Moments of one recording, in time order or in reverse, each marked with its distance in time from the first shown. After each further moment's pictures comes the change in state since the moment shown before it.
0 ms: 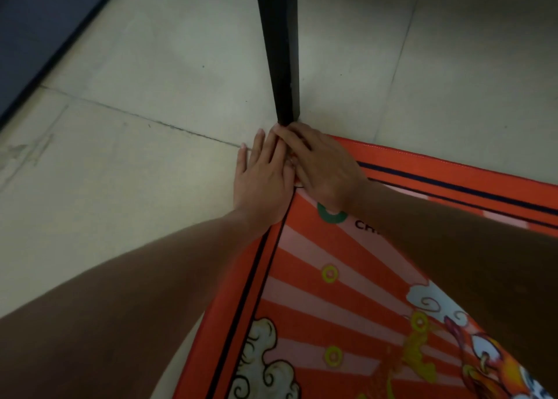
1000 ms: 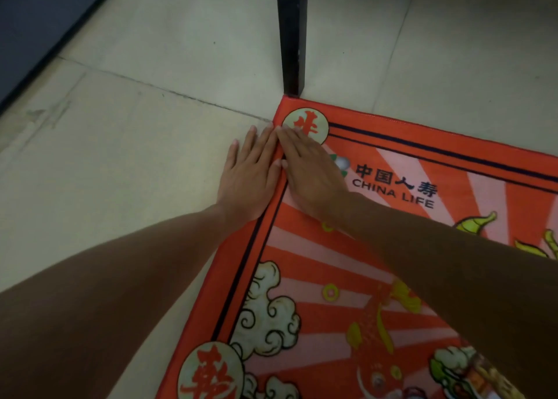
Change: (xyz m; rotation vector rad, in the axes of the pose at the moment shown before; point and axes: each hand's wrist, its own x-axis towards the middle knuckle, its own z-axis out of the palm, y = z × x) left_hand -0.066 -0.025 -0.010 -0.023 -0.055 0.063; right_hand -0.040 -0.073 -0.002 0.140 -0.194 0.249
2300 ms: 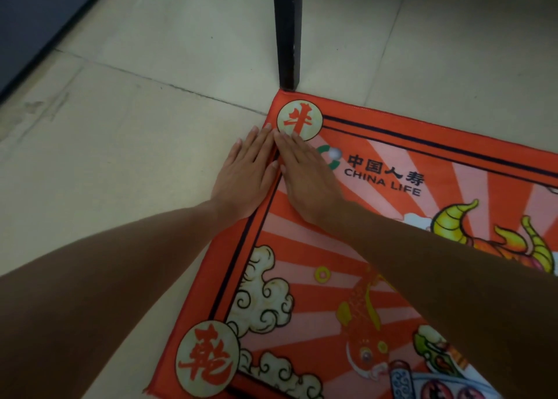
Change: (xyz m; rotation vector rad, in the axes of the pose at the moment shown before) left_hand -0.015 0.000 -0.002 -0.030 -0.011 0.094; right_hand -0.028 -0.012 -0.001 0.038 -0.006 0.020
